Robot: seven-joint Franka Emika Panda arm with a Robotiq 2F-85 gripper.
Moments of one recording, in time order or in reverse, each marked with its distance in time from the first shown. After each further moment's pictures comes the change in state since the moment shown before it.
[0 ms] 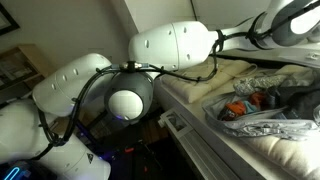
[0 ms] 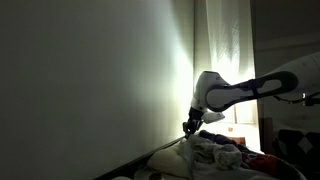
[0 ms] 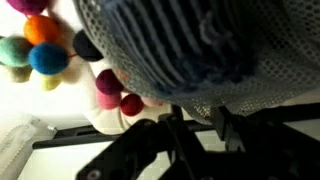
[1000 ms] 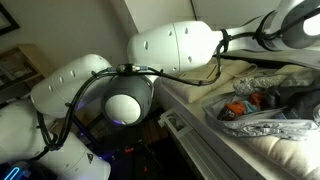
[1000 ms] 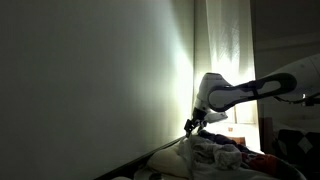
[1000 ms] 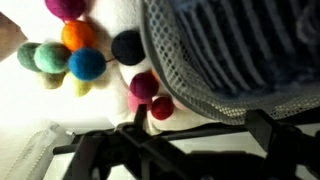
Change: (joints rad) arm -0.040 0.000 0.005 0.000 -0.001 -0.002 0.001
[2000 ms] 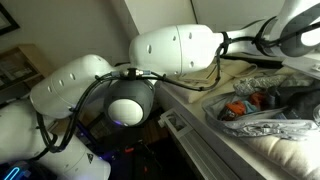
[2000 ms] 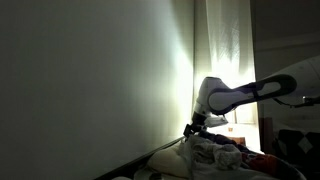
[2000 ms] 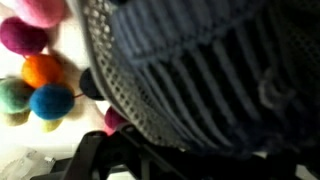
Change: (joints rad) arm -0.016 0.000 0.100 -0.043 -0.026 0.000 -0.002
